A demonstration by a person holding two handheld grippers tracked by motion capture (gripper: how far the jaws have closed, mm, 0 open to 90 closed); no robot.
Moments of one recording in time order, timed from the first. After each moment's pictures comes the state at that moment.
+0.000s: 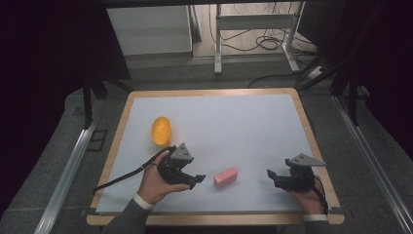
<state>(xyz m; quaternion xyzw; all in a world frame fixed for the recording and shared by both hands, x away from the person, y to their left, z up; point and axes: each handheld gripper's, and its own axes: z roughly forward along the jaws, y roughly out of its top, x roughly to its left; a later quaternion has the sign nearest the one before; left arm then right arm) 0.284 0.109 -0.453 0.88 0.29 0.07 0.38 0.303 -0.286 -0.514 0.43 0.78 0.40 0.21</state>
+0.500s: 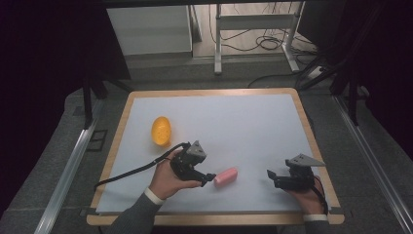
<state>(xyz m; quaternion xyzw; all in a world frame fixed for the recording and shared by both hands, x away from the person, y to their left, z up) 0.297 0.074 -0.447 0.89 0.28 0.06 0.34 0.304 -0.287 -0.517 0.43 0.79 0.39 0.21</state>
